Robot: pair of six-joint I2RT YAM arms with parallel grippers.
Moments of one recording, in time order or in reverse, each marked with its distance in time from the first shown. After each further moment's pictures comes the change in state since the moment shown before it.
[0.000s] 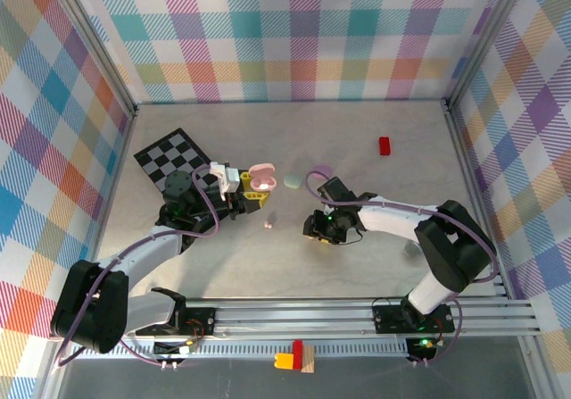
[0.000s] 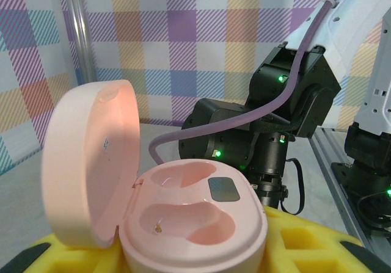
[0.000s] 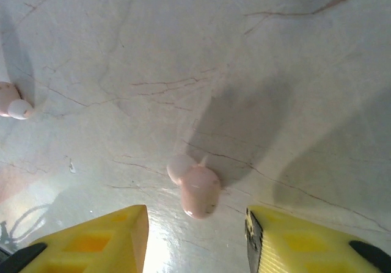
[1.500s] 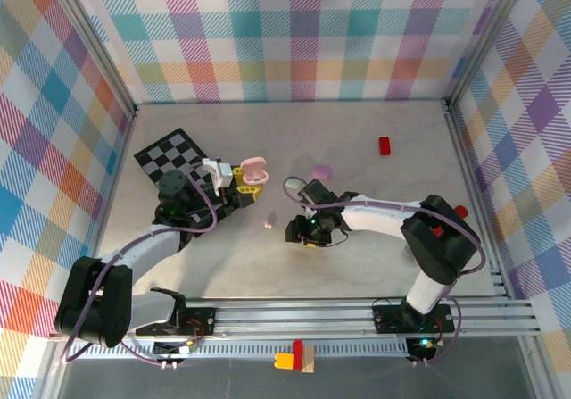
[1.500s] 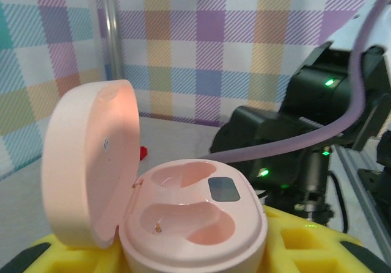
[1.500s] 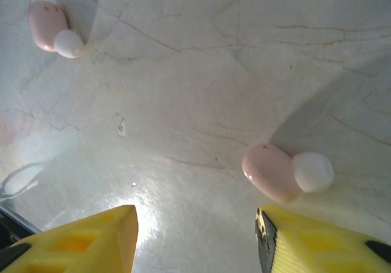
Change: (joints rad) left arm 0.085 0.035 -0.014 0.072 -0.009 -0.042; right arm 0.129 0.073 0.113 -0.044 -0.022 -0.066
